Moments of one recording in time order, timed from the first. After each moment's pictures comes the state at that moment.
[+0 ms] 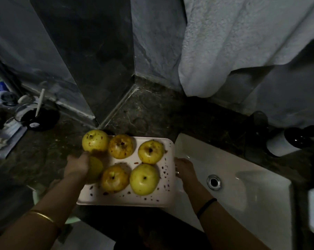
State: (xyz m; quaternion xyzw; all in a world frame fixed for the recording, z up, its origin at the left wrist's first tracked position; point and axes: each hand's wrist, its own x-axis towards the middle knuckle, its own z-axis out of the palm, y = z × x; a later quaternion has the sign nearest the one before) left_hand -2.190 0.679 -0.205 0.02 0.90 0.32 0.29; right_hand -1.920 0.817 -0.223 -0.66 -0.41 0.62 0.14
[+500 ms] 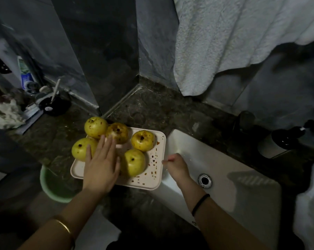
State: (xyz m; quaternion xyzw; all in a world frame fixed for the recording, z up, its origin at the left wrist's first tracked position) left_hand -2.041 0.645 -0.160 0.49 0.87 0.08 0.00; right_hand -1.878 0.801 -0.201 -0.58 -0.62 0.52 0.06
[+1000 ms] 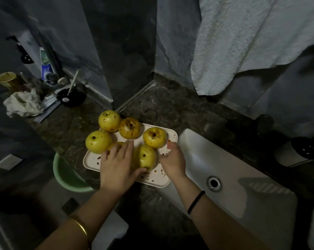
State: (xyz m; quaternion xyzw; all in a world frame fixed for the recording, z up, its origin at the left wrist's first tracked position) left_hand -2.019 0.641 -0.158 0.48 0.88 0.01 0.00; right_hand -1.913 0.779 -0.192 -0.51 -0.74 0.43 0.11
